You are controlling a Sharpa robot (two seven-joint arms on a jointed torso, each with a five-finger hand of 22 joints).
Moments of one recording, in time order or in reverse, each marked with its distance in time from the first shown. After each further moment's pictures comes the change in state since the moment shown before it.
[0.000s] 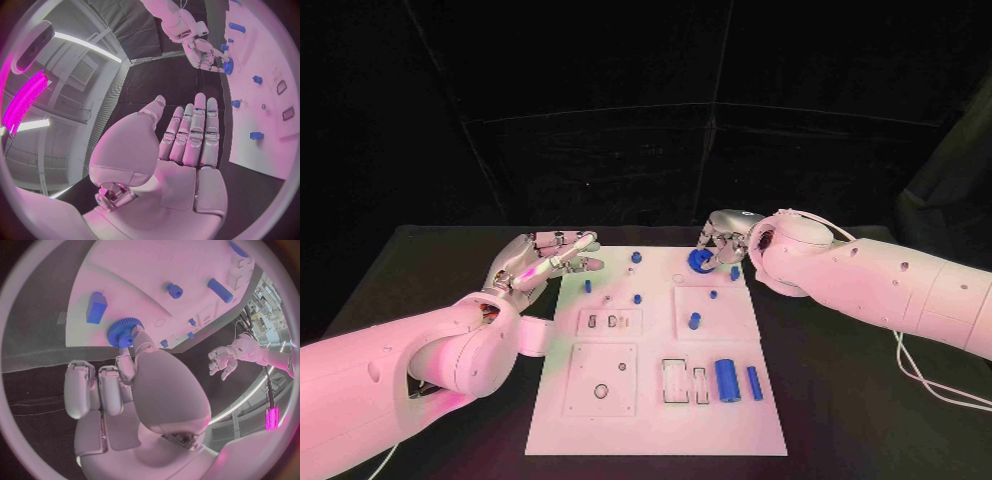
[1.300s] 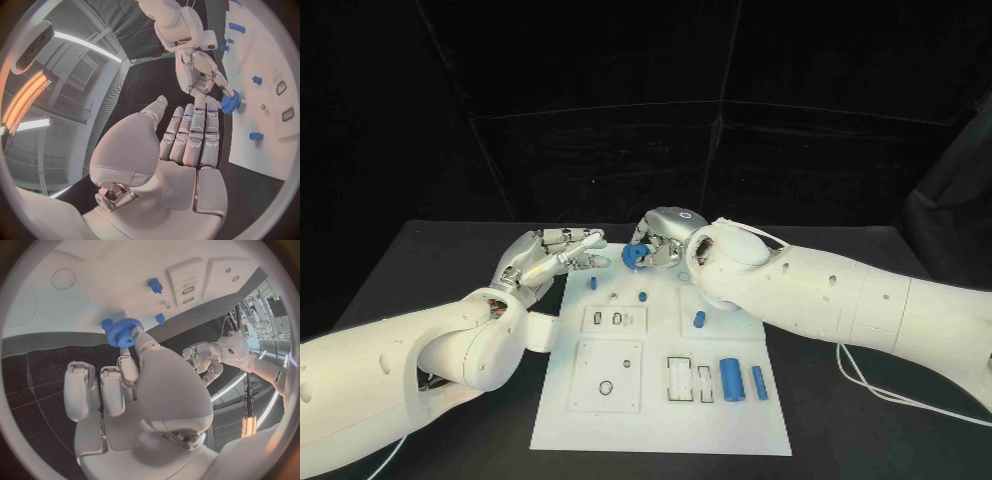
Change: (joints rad) left arm 0.000 0.005 0.000 -0.003 0.000 0.003 -0.002; left_hand 0.010 0.010 0.011 -0.022 0.000 0.000 0.000 -0.008 0.000 0.000 0.000 -0.007 0.000 0.000 0.000 -0.008 0.002 0.000 0.000 0.000 -0.004 -0.004; right arm -0.012 0.219 -0.018 -0.006 -0.086 -0.177 0.018; right_hand -0.103 -0.009 0.116 -0.009 -0.011 0.004 -0.004 -0.011 -0.003 0.023 -0.023 -0.006 0.006 0.004 -0.017 0.006 0.000 -0.011 0.014 -0.009 0.007 0.000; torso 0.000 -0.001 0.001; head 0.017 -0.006
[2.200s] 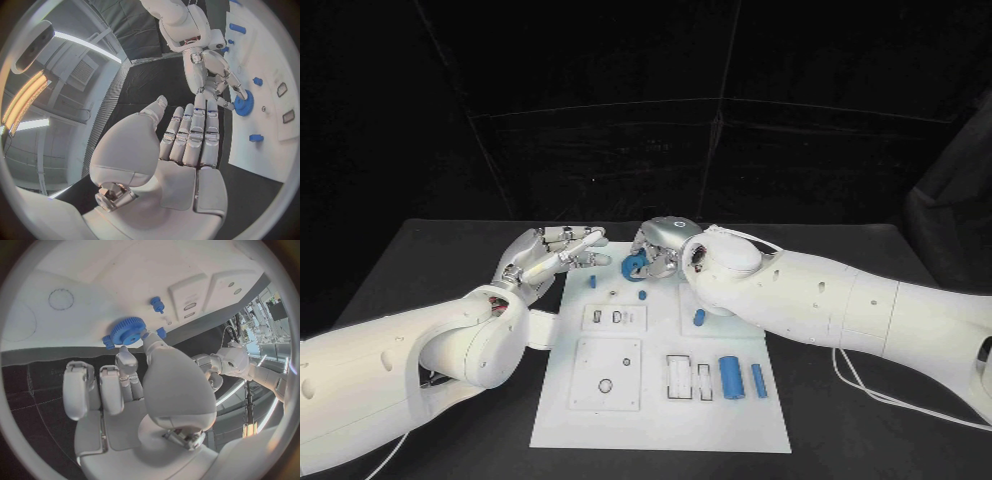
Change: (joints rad) left arm 0.000 0.002 0.000 -0.002 0.000 0.004 -0.001; left_hand 0.000 0.000 0.000 0.000 0.000 0.000 0.000 0.000 0.000 0.000 0.000 0.000 0.000 0.000 0.000 0.000 0.000 0.000 0.000 0.000 0.000 0.000; right arm -0.016 0.027 -0.015 -0.031 -0.040 0.039 -0.008; right_hand -0.138 -0.096 -0.047 0.062 0.048 -0.065 0.016 -0.065 -0.003 -0.079 0.032 -0.151 -0.118 -0.004 0.026 -0.008 0.000 0.000 -0.015 0.022 0.000 0.000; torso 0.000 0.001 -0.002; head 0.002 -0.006
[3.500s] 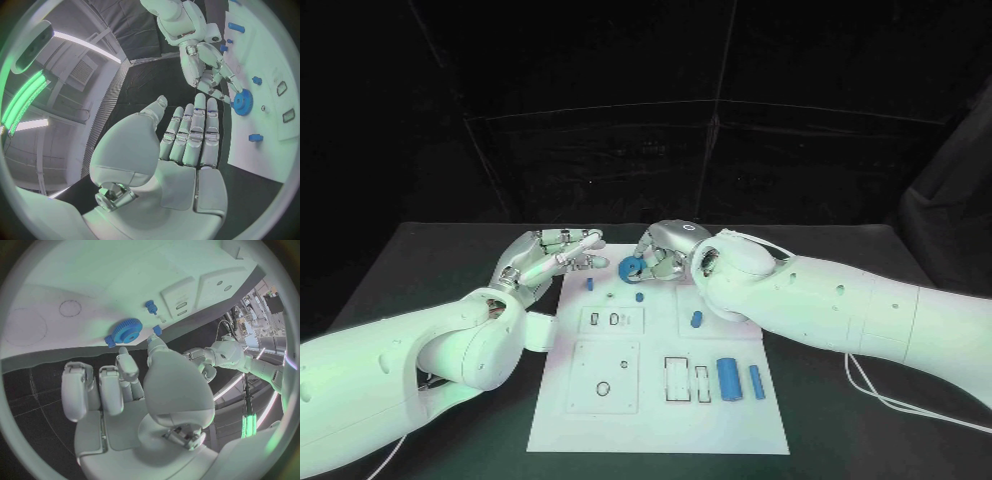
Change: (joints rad) left arm 0.000 0.001 0.000 -0.009 0.000 0.003 -0.004; left_hand 0.000 0.000 0.003 -0.003 0.000 0.000 0.000 0.000 0.000 0.000 0.000 0.000 0.000 0.000 0.000 0.000 0.001 0.000 0.000 0.000 0.000 -0.001; right arm -0.004 -0.065 0.000 0.070 0.061 -0.021 0.027; right_hand -0.050 0.053 -0.151 0.106 0.036 -0.030 0.005 0.001 0.000 0.042 0.009 0.093 0.079 0.000 0.007 0.009 0.001 0.000 0.015 0.017 0.000 0.001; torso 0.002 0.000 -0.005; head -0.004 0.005
